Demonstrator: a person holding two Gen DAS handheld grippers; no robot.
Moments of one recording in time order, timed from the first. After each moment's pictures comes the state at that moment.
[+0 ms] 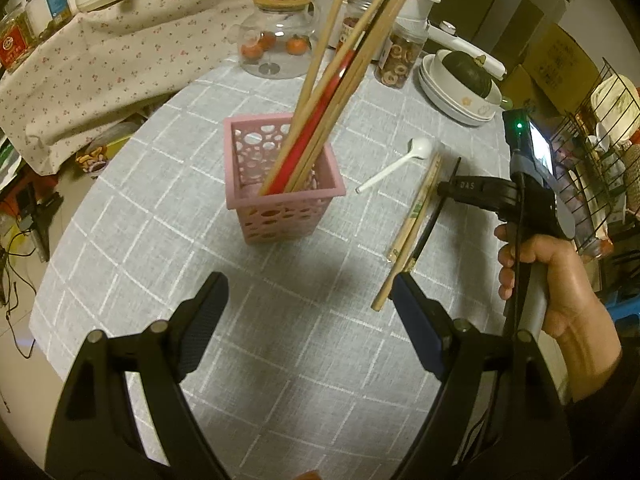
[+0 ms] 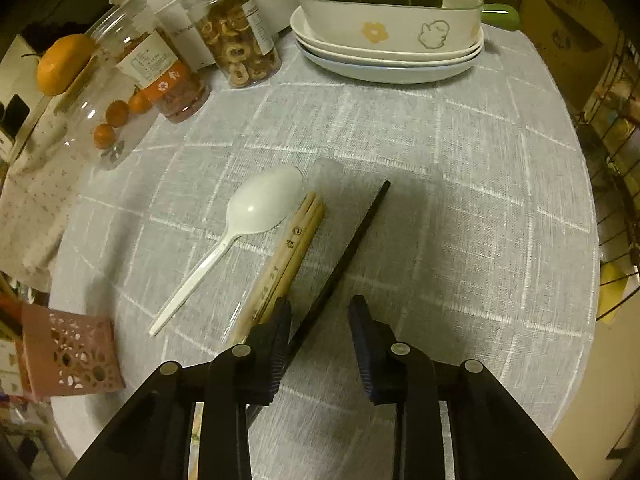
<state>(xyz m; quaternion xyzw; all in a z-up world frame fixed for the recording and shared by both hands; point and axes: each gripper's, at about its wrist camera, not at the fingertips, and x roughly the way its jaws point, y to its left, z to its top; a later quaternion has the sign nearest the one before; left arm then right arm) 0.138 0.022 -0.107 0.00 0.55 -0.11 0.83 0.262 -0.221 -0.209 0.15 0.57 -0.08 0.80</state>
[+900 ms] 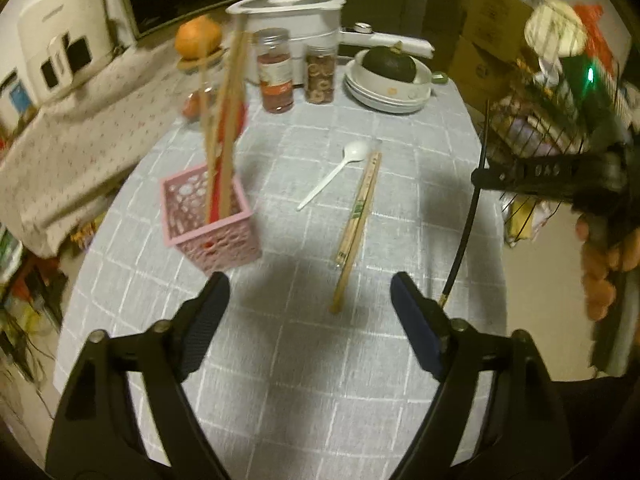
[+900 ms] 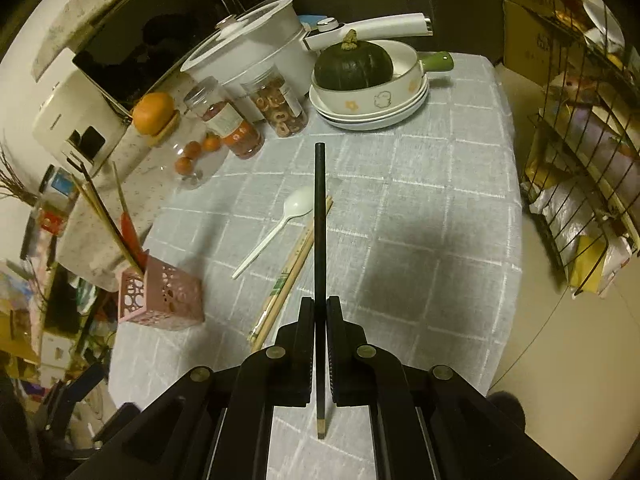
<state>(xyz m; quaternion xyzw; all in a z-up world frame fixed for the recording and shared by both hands) 0.100 -0.040 -0.087 0.12 0.48 -0.17 0.85 0.152 -0.261 -0.108 0.23 0.51 0.00 0.83</state>
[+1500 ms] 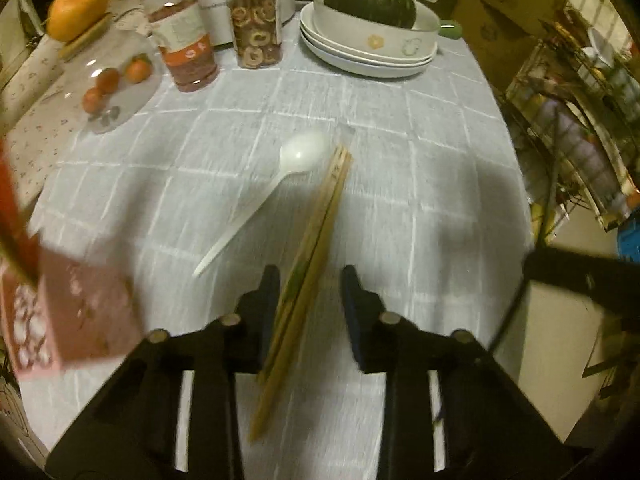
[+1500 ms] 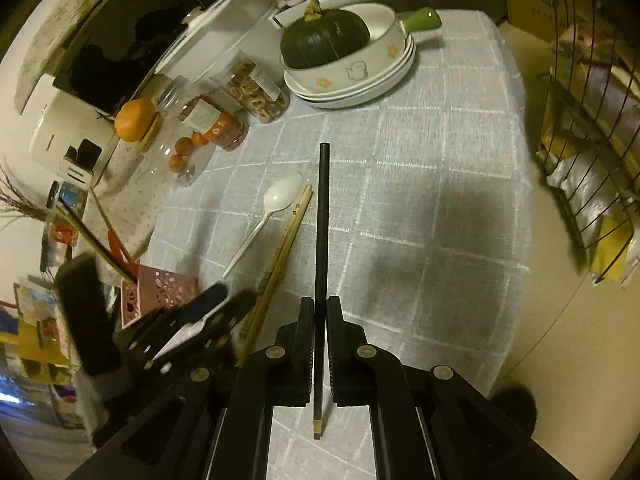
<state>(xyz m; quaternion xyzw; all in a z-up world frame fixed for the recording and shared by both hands) 0.209 -0.151 -0.175 0.12 0.55 -0.19 0.81 0.177 -0.303 -0.141 0.29 0.54 0.03 0.79</state>
